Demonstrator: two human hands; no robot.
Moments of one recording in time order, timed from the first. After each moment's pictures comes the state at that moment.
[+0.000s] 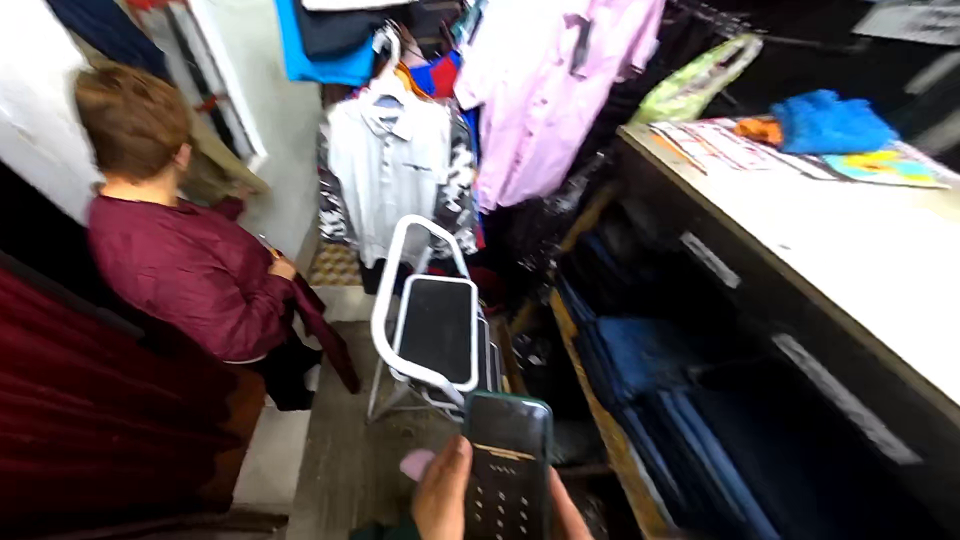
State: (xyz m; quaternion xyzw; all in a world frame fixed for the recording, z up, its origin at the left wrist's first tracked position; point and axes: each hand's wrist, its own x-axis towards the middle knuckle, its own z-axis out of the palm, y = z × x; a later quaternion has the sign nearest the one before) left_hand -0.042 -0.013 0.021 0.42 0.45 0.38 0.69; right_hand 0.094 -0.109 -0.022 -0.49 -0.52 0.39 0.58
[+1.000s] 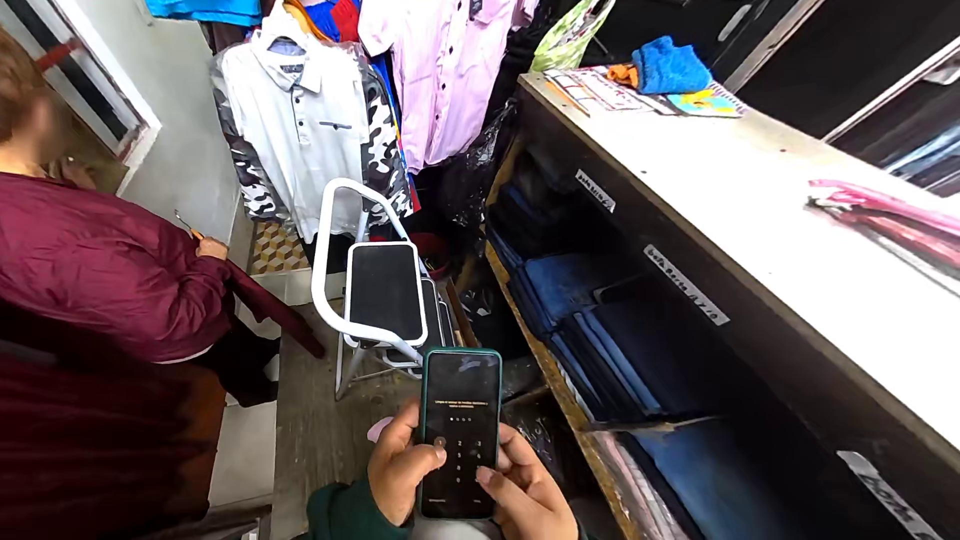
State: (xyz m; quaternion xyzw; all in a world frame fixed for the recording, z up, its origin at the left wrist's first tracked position) left_hand -0.058 -0.025 -0.017 0.42 0.20 0.38 0.80; right_hand 0.086 -0.130 0.002 -0.43 -0.27 0.54 0.67
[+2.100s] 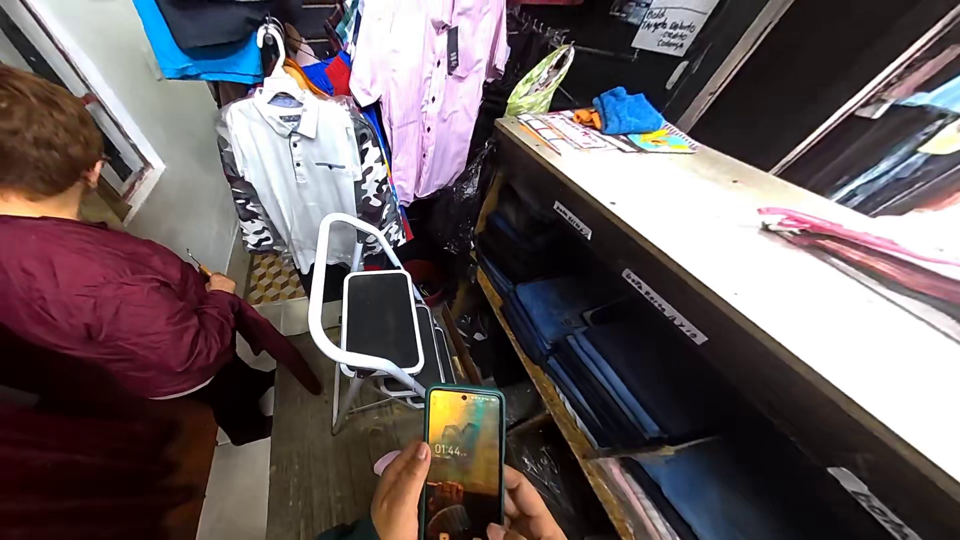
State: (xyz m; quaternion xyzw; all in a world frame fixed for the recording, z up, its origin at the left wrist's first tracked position) left_hand -0.053 -0.035 -0.006 0.42 0.31 0.37 0.77; right_hand 0.083 -0.142 -0.008 -0.43 -0.32 0.48 0.69
